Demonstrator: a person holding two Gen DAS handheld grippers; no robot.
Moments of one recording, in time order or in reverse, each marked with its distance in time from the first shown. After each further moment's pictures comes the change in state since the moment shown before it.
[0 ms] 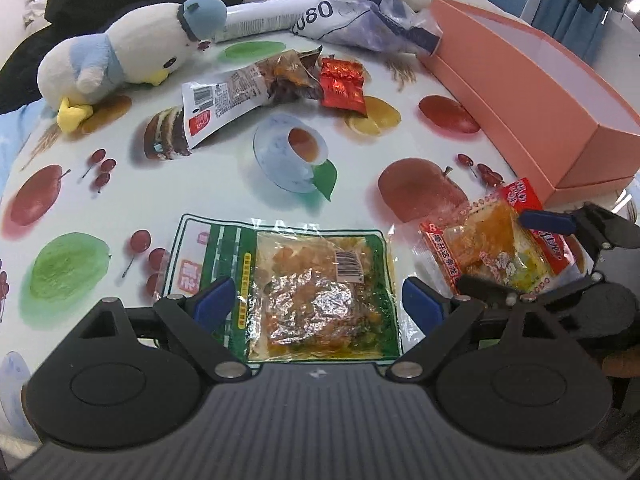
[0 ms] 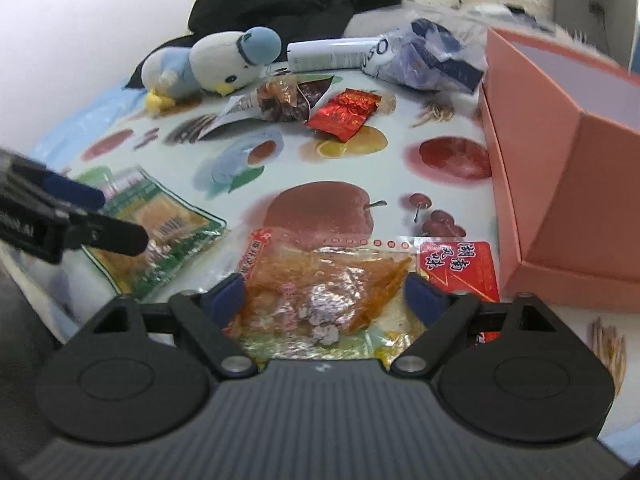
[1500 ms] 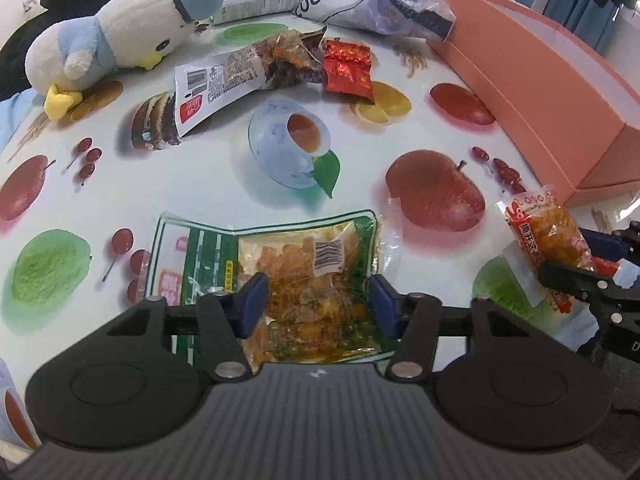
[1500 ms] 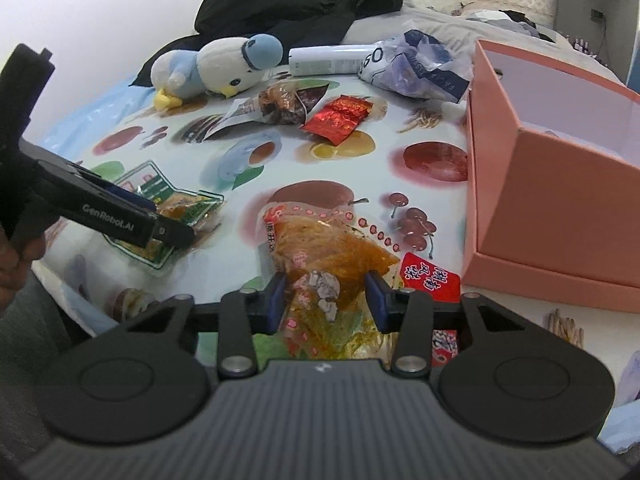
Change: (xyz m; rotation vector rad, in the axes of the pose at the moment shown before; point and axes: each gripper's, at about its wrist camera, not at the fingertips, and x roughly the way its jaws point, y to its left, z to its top) left arm 0.025 -0.002 0.009 -0.028 0.041 0.005; right arm -0.039 -0.011 0.001 0.007 0.012 0.012
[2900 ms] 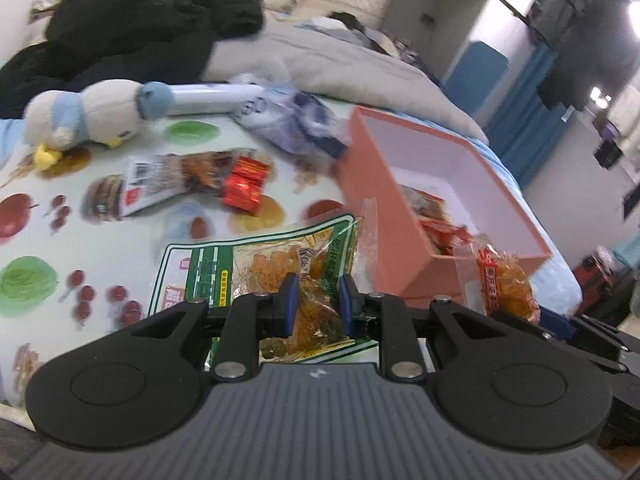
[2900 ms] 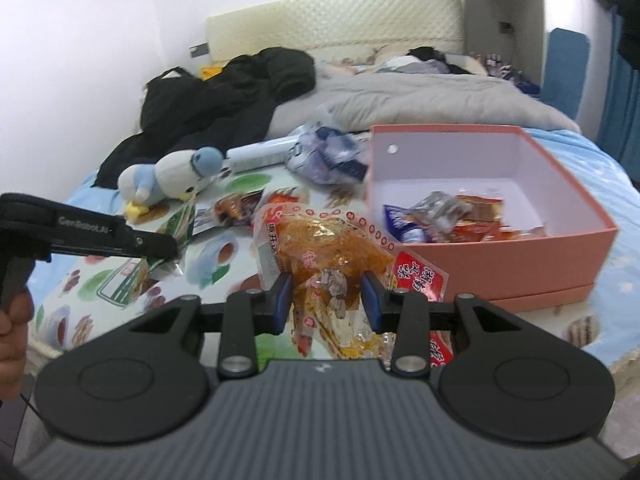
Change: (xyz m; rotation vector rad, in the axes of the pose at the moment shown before) left arm -0.142 -0.083 0.033 -0.142 -0.210 -0.202; right arm -0.138 -0.019 0.037 0.193 -0.158 -0.166
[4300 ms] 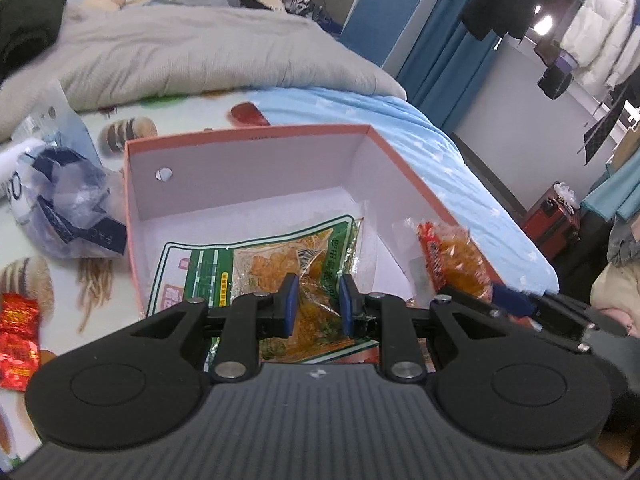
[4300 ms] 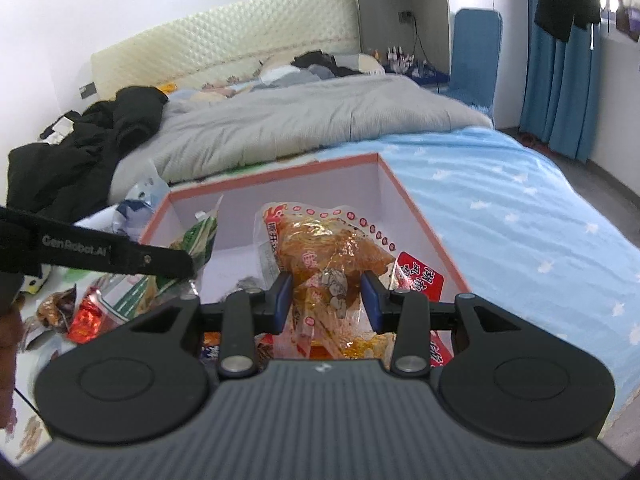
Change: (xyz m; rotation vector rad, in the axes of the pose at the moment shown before) left arm 0.277 -0.174 0.149 0.217 0.146 -0.189; right arm 0.124 -0.204 0.081 0.156 -0.021 -0.210
